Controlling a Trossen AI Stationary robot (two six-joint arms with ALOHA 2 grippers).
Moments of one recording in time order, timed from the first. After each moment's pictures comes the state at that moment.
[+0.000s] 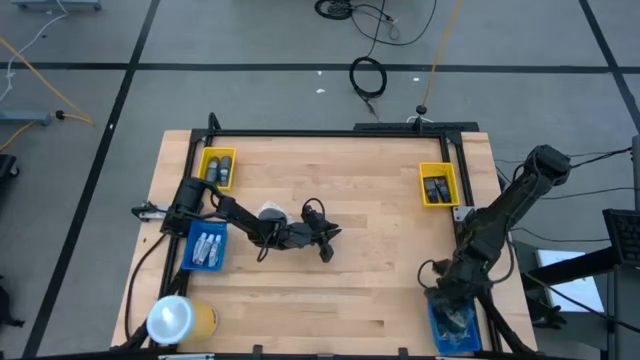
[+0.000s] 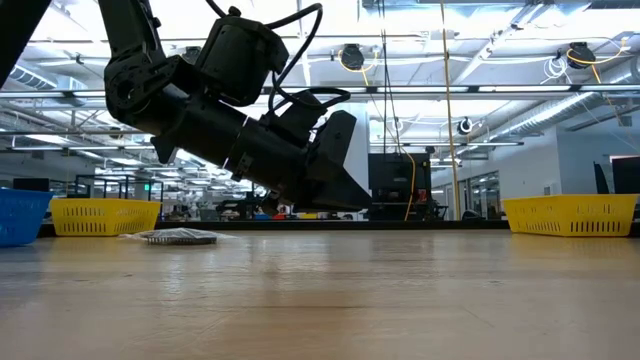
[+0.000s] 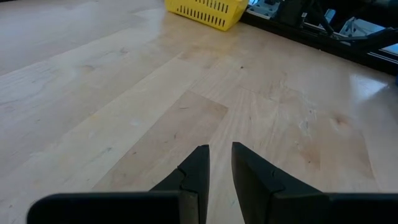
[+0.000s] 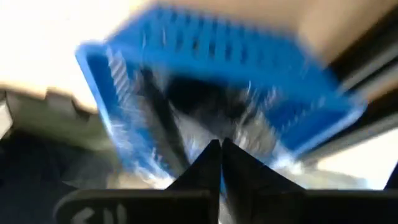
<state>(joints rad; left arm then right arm) -0.16 2.07 0.87 0.82 -0.43 -0.41 0.87 1.10 0.54 -0.47 -0.50 2.24</state>
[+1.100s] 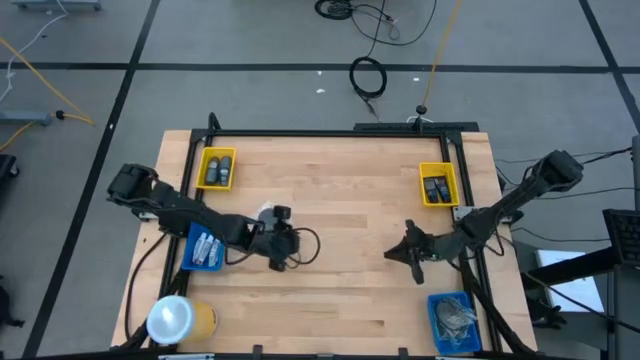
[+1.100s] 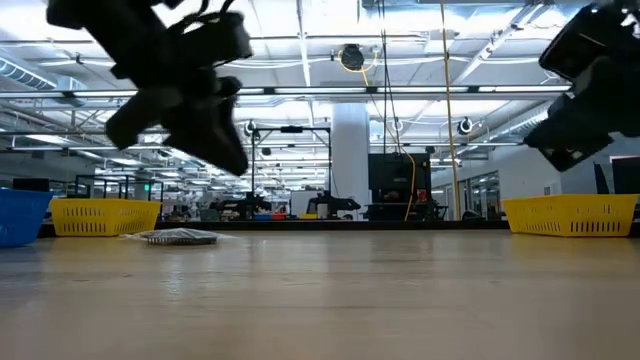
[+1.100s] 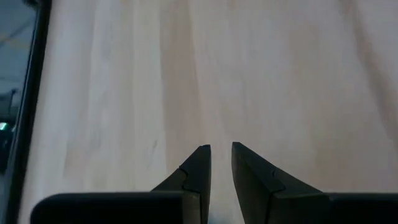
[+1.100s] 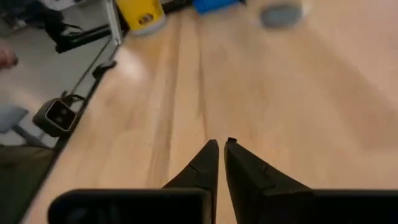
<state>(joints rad) -0.31 1.57 0.87 -0.22 -0.47 0.11 0.57 1.00 0.18 0.40 0.40 0.58</state>
